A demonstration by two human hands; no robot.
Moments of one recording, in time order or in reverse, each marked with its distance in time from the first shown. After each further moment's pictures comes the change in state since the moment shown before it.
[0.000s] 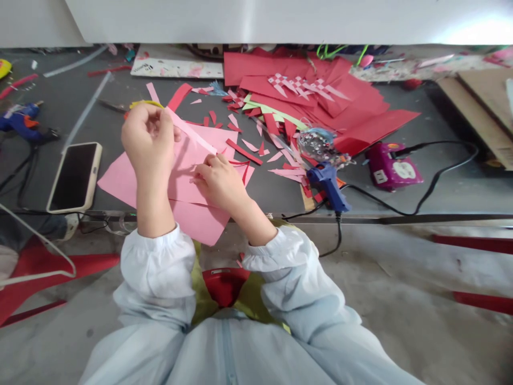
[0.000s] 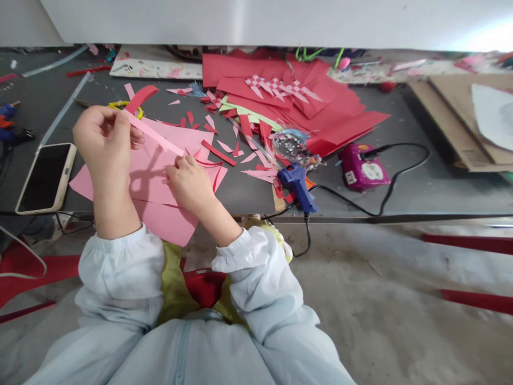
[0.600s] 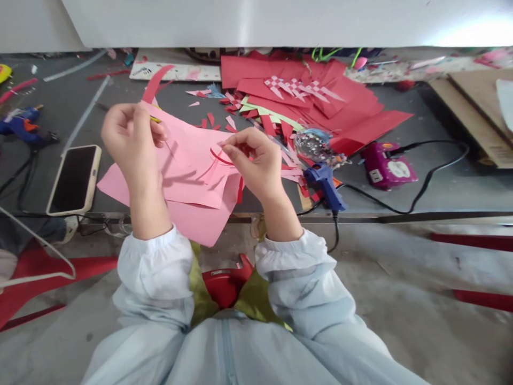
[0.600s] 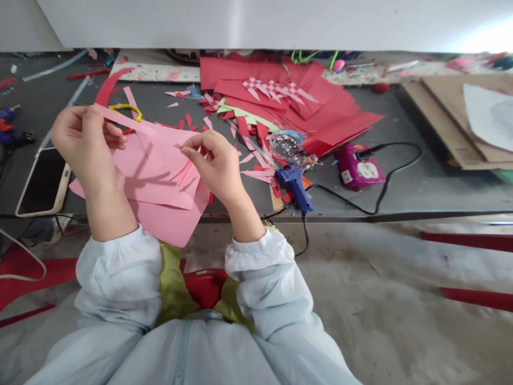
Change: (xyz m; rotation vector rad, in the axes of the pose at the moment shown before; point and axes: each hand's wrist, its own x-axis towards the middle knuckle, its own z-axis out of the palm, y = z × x) left_hand 0.006 0.023 -0.006 -0.137 0.093 -0.242; right_hand -0.005 0.034 -0.043 0.728 0.543 0.021
